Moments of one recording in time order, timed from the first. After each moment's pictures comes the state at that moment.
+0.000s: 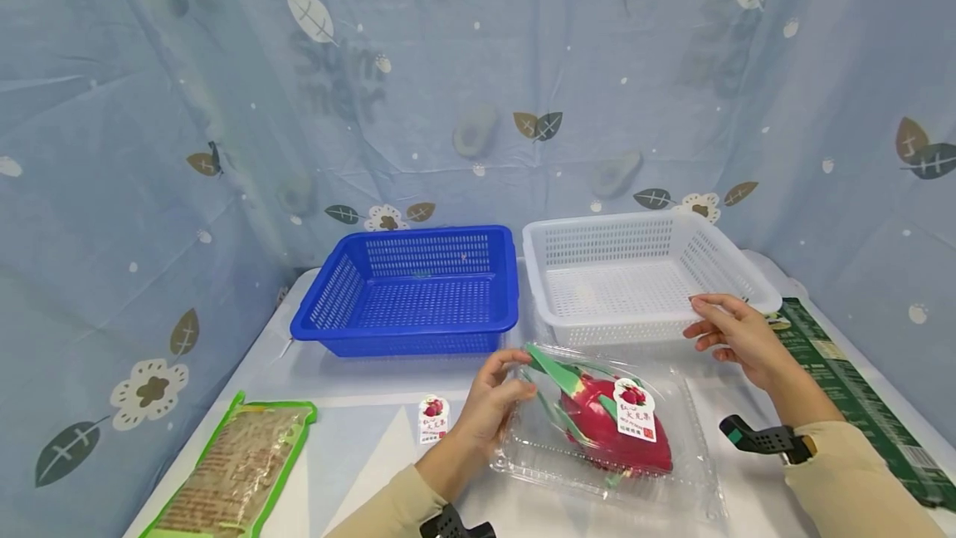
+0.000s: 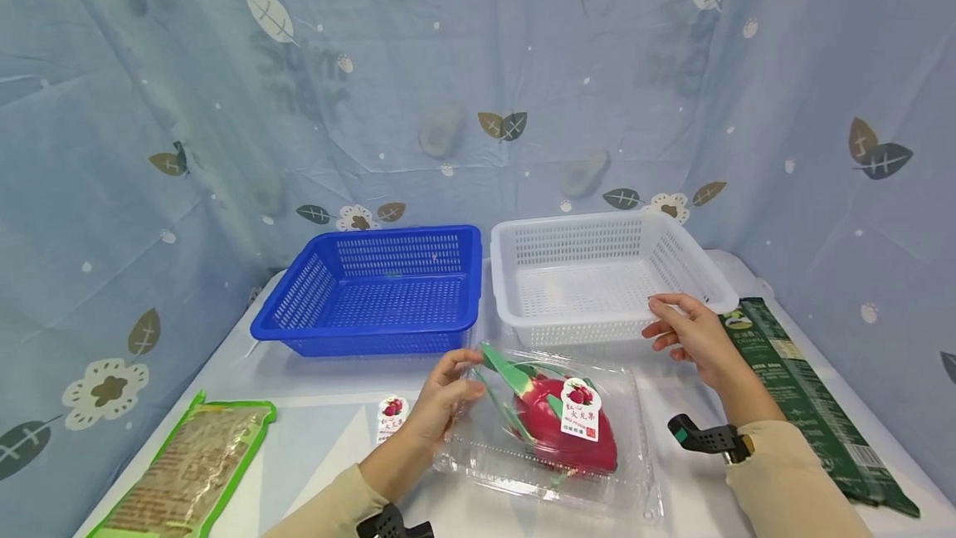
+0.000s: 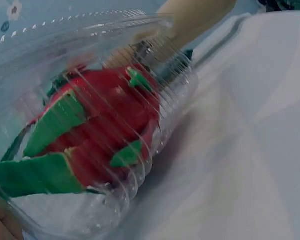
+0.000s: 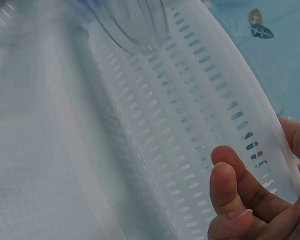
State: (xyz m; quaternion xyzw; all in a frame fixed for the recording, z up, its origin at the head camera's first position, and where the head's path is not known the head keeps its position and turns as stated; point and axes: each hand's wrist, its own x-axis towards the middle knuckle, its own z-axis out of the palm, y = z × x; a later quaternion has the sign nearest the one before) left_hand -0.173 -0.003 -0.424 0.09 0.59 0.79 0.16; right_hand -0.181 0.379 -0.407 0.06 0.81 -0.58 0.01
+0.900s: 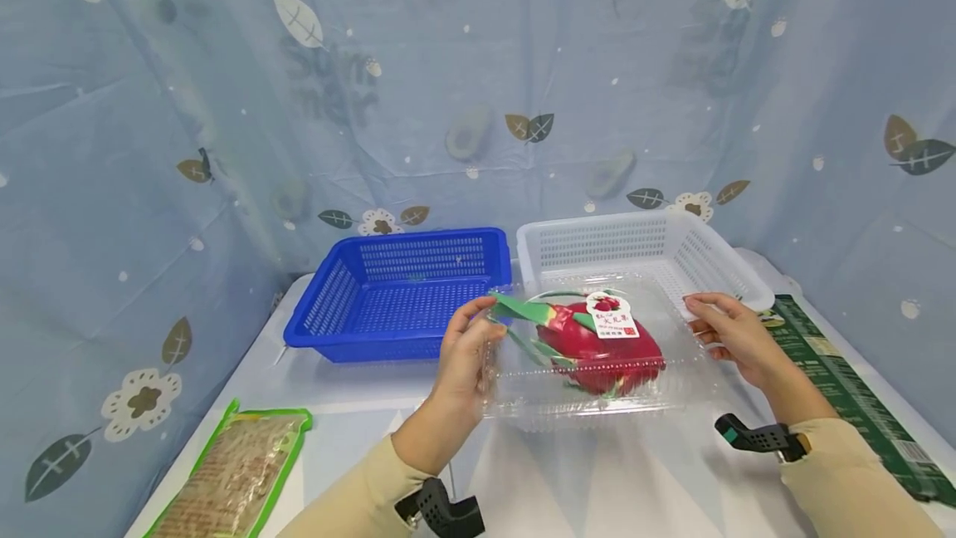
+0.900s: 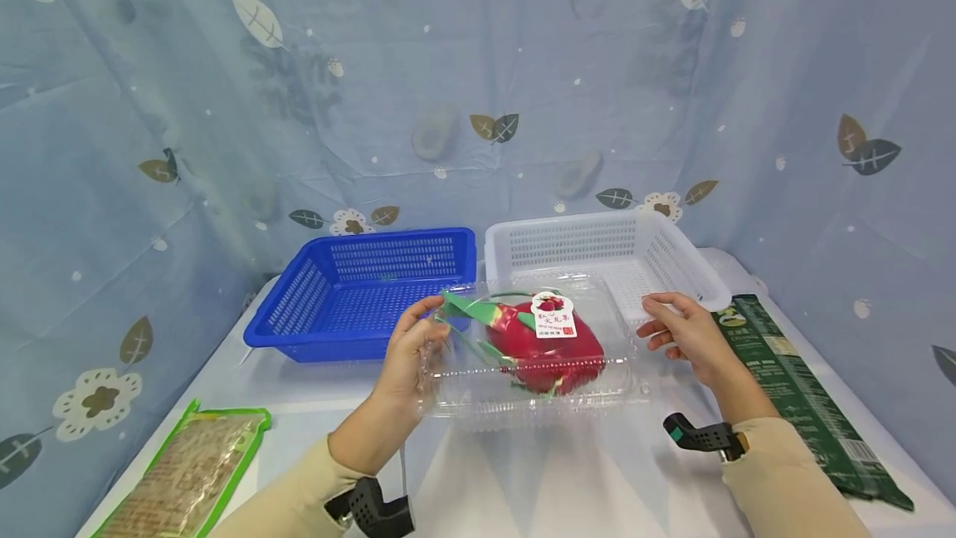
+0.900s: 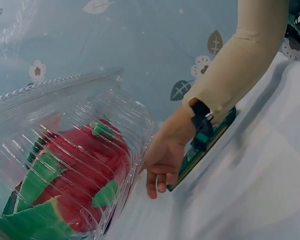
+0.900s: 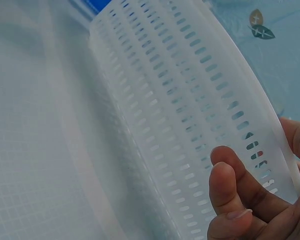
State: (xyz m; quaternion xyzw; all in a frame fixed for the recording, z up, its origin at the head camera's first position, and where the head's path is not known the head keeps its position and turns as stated) left_hand -0.179 -0.002 -0.338 0.00 0.54 0.84 0.07; right_hand -0.182 0.377 -0.408 0.08 0.82 -0.56 -0.01
